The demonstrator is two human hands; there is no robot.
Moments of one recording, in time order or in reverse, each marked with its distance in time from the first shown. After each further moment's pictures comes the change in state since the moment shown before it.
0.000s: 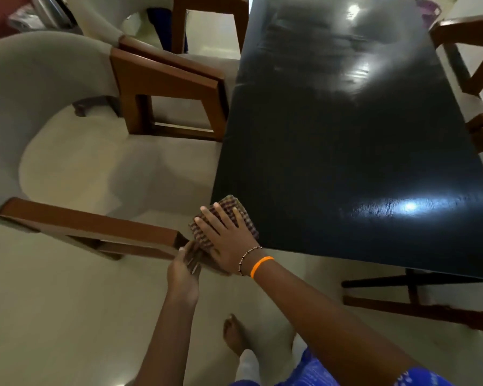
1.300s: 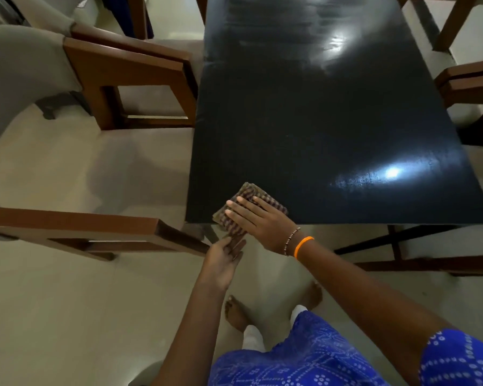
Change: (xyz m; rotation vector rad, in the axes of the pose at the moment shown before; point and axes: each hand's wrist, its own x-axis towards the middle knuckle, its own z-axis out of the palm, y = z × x) left_hand -0.037 -0.053 0.052 0.071 -0.300 -0.303; right_hand -0.087 0.085 0.036 -0.251 0.268 -0.116
